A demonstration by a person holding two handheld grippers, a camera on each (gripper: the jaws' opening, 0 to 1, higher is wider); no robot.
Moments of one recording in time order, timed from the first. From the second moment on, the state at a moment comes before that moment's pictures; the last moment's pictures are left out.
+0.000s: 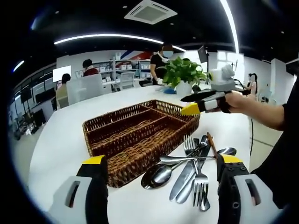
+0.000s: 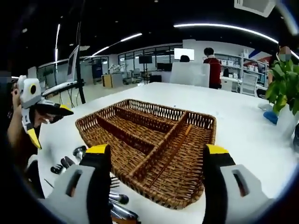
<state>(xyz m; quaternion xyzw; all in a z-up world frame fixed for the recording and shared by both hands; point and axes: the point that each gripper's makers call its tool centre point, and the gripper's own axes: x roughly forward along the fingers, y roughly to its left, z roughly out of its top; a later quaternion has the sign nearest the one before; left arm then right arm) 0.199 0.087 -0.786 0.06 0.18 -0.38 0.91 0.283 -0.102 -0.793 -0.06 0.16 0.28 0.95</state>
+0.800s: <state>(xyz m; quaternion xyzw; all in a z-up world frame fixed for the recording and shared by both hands) 0.209 0.116 -0.767 0.05 0.22 -0.34 0.91 0.215 -0.105 -0.765 -0.05 0.22 0.30 0.93</state>
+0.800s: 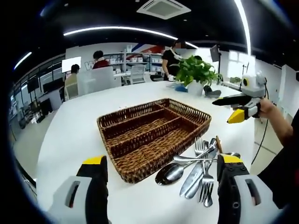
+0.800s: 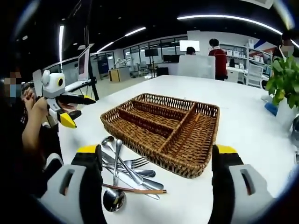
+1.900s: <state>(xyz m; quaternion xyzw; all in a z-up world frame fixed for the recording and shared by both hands) 0.212 0.136 -0.754 0.04 0.23 -0.31 0.92 0.208 -0.129 -0.746 -0.07 0.23 0.29 0.92</state>
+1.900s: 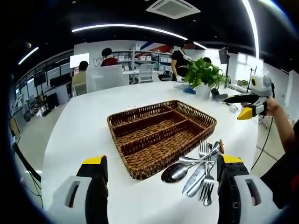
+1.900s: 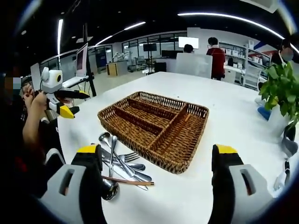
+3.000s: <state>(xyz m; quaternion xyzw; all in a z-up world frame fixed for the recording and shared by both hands) 0.164 0.072 -0.788 0.06 0.25 -0.40 0.88 0.199 -0.121 -0.766 -0.07 0.25 0.30 0.92</state>
